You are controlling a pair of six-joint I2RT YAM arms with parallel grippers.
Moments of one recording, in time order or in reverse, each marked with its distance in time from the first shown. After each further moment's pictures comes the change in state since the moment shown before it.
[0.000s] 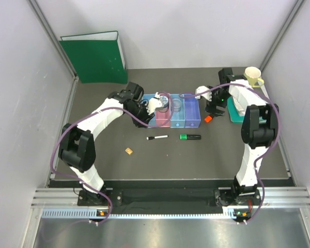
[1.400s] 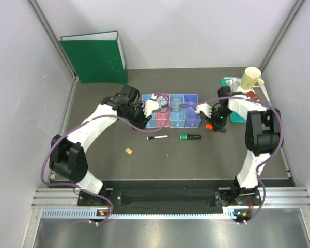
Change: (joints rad) left arm -0.016 -0.136 -0.075 0.007 -0.016 -0.049; right arm 0.019 -0.117 -0.359 0.138 -0.024 0.134
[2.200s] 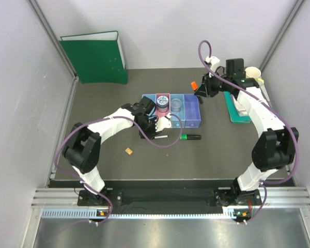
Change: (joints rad) left arm -0.140 0.142 -0.080 0.072 -0.089 0.179; right arm 0.033 -0.274 0.188 0.272 -0.371 1.008
